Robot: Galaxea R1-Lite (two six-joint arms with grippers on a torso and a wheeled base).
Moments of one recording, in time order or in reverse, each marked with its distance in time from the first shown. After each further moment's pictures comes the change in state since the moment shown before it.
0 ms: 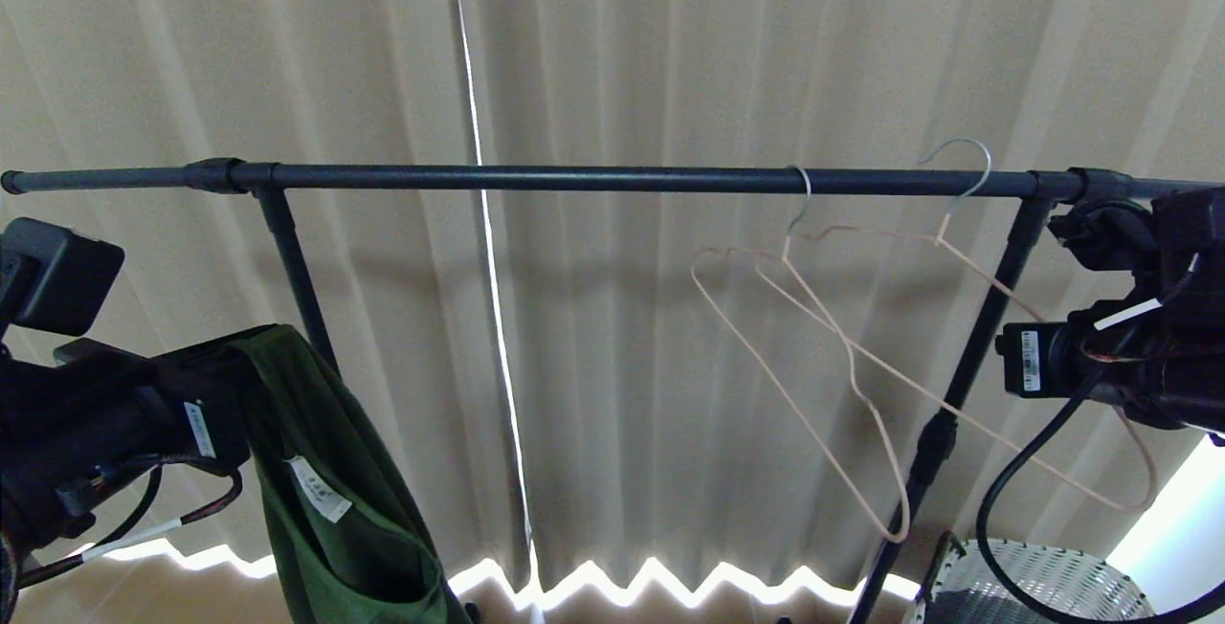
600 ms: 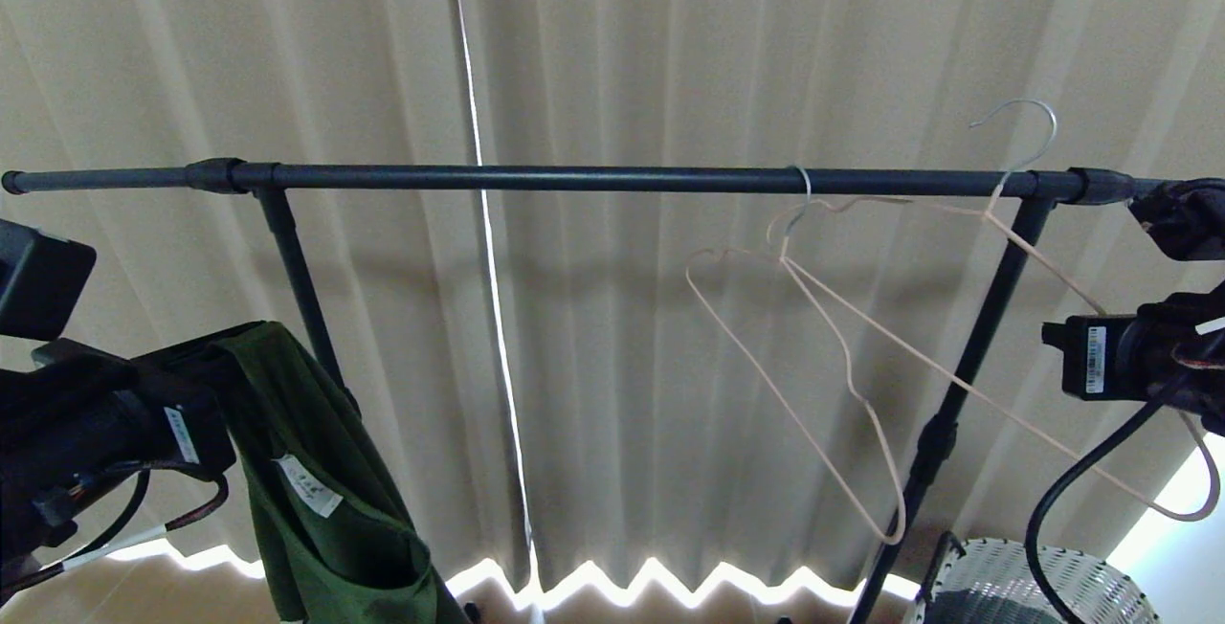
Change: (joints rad) left arm -0.001 -0.033 0.013 -0.013 0.000 0.007; right arm 0.000 -0.134 0.043 0.007 0.000 -0.020
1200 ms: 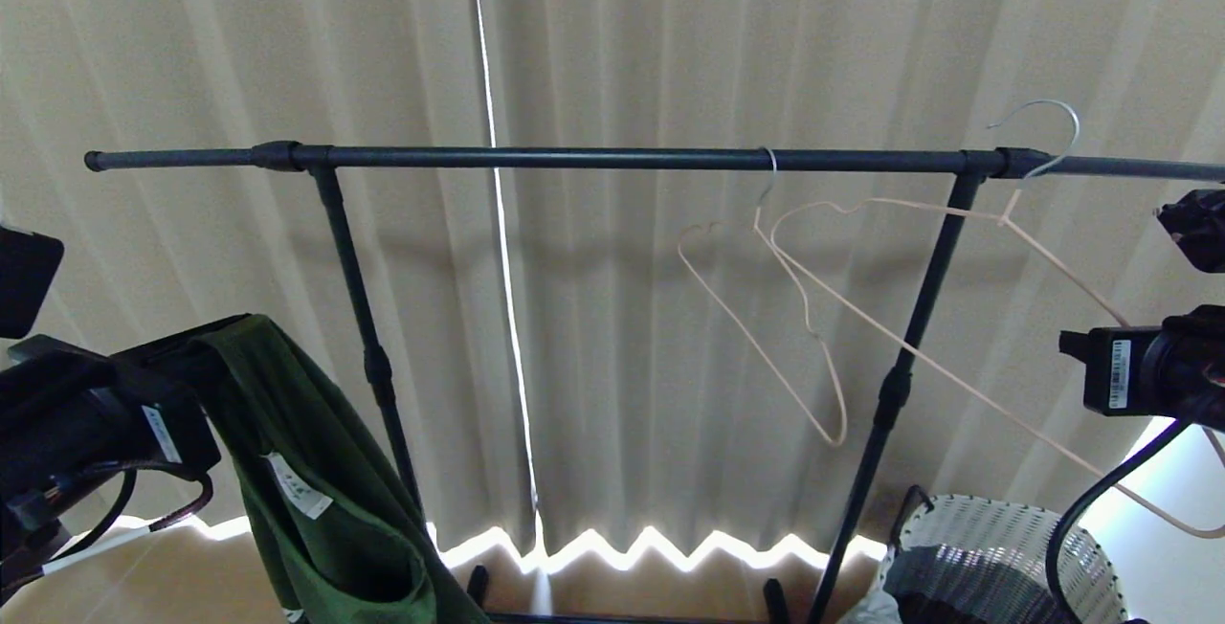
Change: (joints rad) left arm 0.001 -0.028 0.000 0.001 0.000 -0.001; right arm 0.000 -0.042 0.035 -0.002 0.000 0.000
